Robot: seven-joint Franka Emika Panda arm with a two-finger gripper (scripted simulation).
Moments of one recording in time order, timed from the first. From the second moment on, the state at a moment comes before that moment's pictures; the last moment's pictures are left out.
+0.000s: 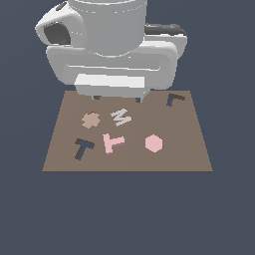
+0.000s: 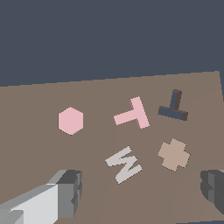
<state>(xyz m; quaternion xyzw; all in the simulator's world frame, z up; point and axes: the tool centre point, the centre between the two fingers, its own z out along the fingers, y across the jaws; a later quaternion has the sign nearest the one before) 0.017 -0.022 0.186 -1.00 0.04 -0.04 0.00</state>
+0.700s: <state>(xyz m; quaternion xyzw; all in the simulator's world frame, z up) 0.029 -0.027 0.153 -1.00 0.00 -0.03 0.00</state>
